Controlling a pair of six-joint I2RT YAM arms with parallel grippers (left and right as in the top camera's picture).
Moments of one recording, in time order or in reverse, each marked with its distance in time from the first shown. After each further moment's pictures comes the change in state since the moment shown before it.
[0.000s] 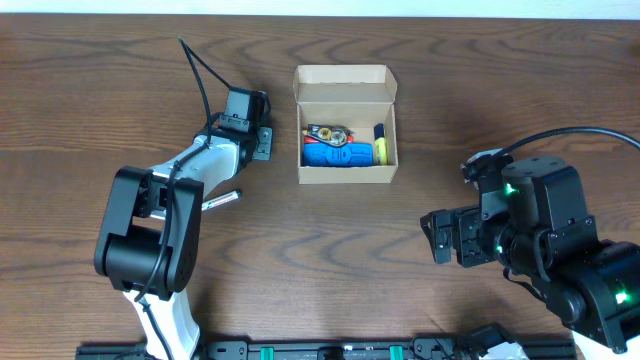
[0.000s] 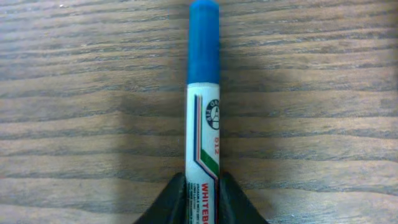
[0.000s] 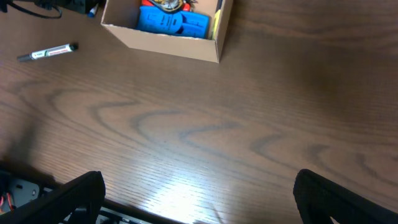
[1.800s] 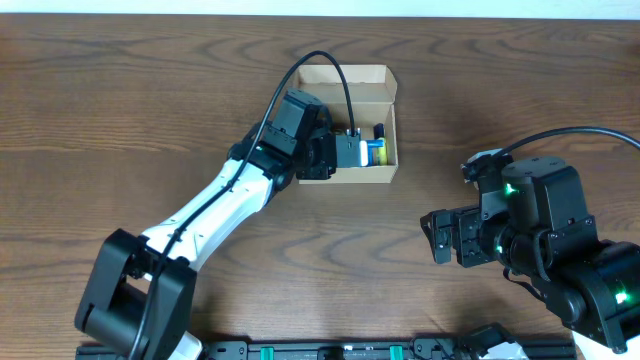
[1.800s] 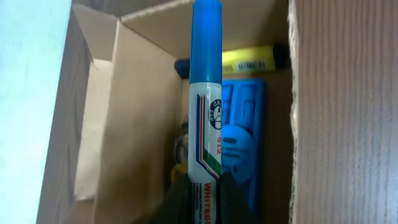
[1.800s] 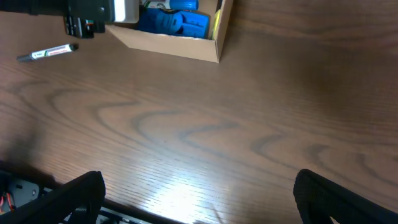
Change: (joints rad) left arm -0.283 -0.270 0.009 -0.076 0.336 1.110; right arm 0.000 0.000 0.000 0.000 0.000 0.000
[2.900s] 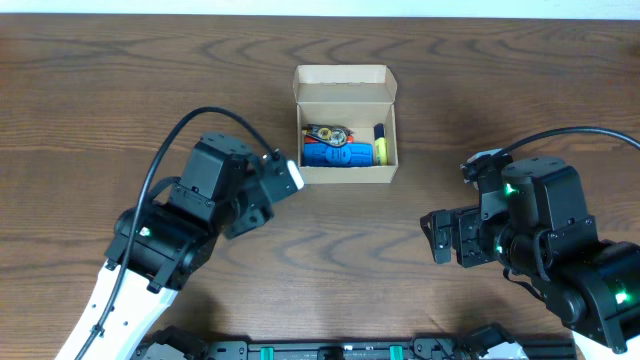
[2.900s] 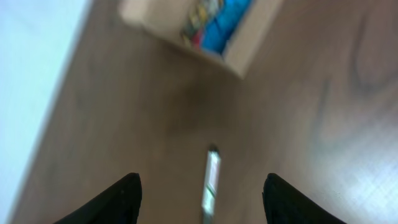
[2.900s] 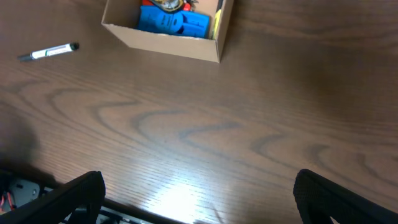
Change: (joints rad) left arm 0.047 -0.613 0.005 -0.744 -0.306 -0.339; right arm 0.000 0.000 0.000 0.000 0.000 0.000
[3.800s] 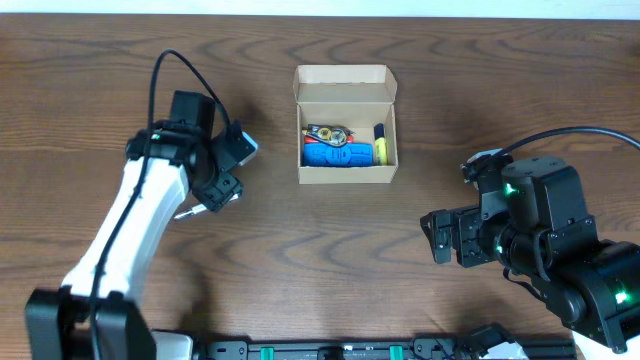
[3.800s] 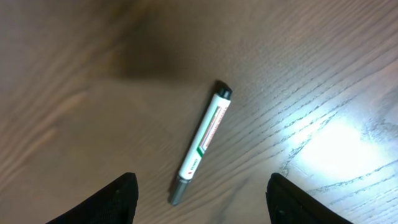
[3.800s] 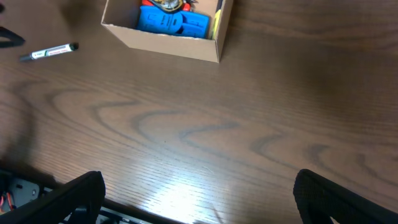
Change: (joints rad) left arm 0.333 0.438 0.000 0.043 0.074 -0.036; right arm 0.000 0.000 0.000 0.000 0.000 0.000
